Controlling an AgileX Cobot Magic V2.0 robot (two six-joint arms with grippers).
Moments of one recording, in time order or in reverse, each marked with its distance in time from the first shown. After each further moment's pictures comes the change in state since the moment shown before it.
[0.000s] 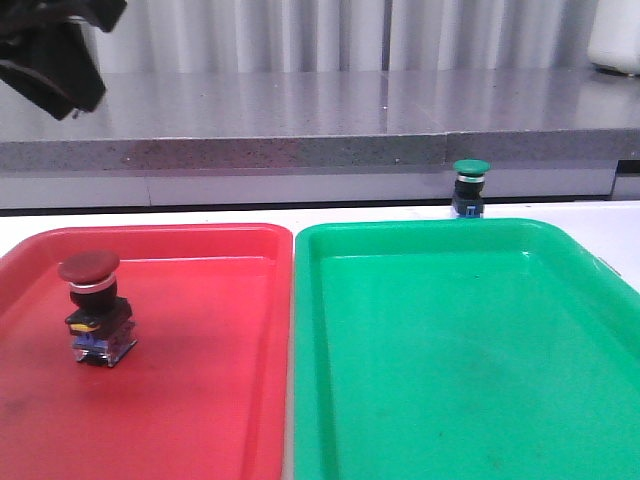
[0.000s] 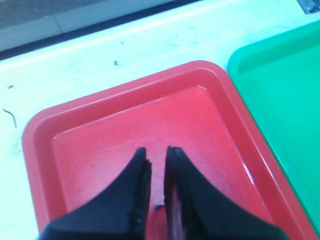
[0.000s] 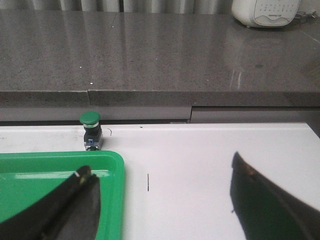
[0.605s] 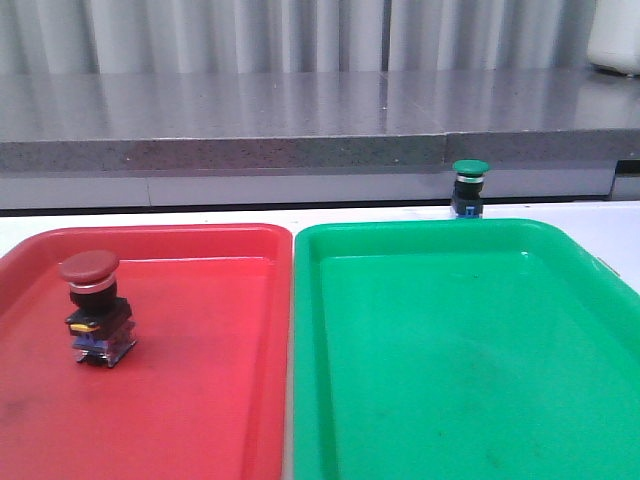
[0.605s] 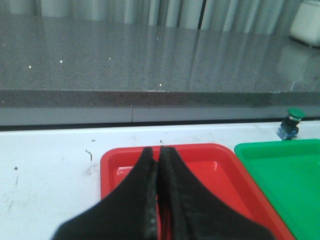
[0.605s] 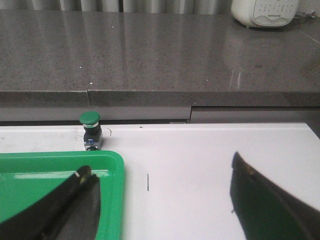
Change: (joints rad) left arm 0.173 -1.137 0.655 -0.056 -0.172 -0.006; right arm 0.000 0.000 0.000 0.000 0.000 0.000
